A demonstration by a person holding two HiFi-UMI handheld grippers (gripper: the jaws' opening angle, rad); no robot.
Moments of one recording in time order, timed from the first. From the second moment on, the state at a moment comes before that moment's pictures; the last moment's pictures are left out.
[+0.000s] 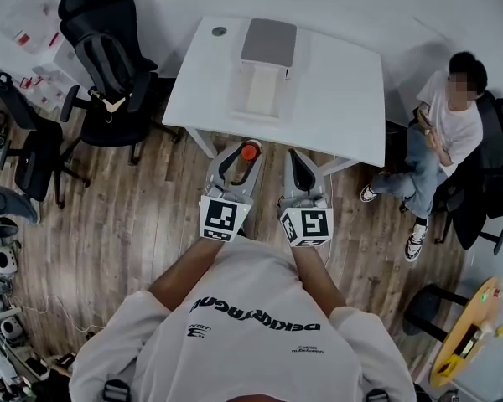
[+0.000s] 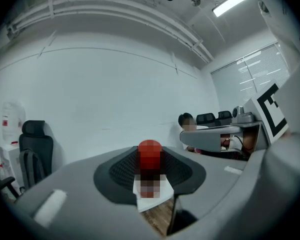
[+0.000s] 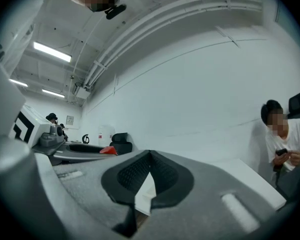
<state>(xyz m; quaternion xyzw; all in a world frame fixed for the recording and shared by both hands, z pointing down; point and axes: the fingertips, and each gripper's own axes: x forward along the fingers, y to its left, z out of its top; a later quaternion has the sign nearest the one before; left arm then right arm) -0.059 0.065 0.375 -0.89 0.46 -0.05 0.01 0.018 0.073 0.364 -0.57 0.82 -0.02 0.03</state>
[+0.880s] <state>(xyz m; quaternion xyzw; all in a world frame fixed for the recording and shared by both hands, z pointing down) -0.077 -0.033 0.402 -0.92 0.38 -0.07 -0.01 -0.009 -0.016 0.383 -0.63 0.78 -0.04 0.00</state>
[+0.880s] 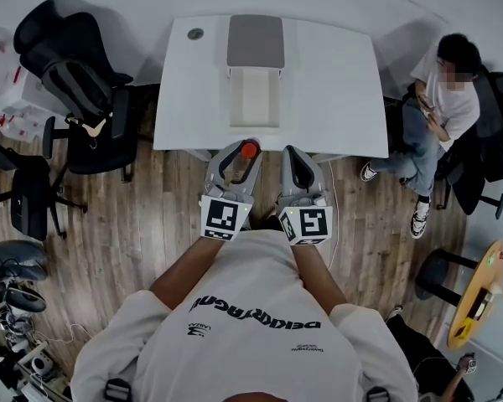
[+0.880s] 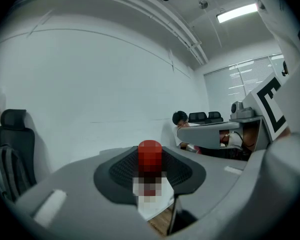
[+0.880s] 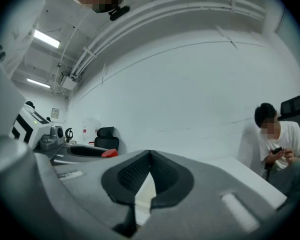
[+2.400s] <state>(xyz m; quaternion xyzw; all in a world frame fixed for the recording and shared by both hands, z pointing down) -0.019 -0.143 0.466 -0.89 0.43 -0.13 -0.04 0.044 -0.111 0.448 -0.58 0.81 -0.09 -0.03</state>
